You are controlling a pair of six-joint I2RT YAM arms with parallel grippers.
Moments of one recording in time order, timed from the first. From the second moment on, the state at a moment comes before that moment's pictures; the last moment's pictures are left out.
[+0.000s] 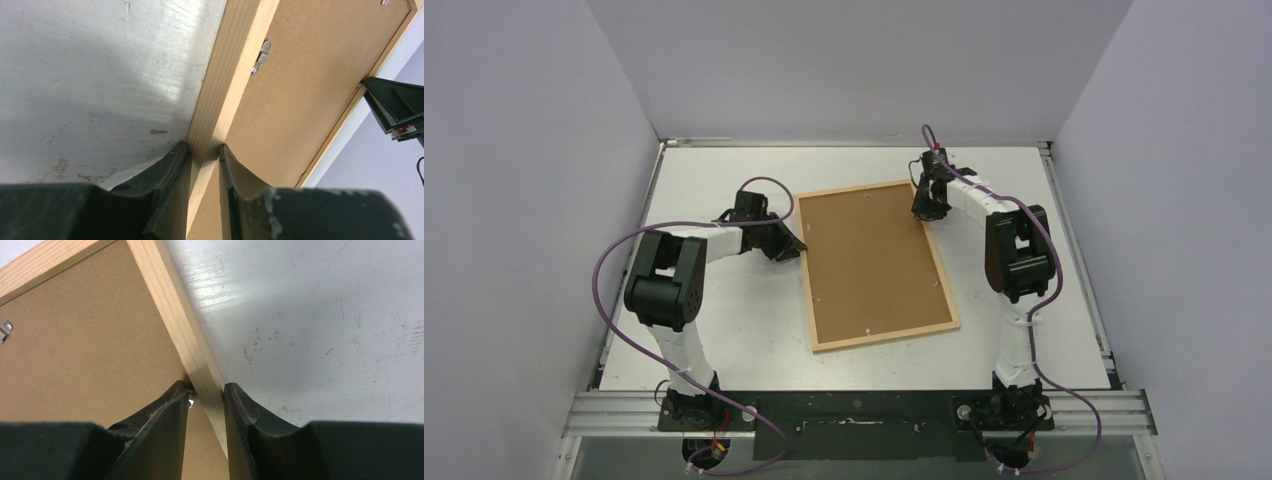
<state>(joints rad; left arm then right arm) -0.22 1.88 1.03 -0.11 0.35 -0.94 0.27 2.15 1.64 -0.52 0.12 0.49</state>
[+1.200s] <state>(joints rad) 0.00 1.73 1.05 -0.25 0.54 -0.67 0.39 1.96 1.55 -0.36 -0.20 0.57</state>
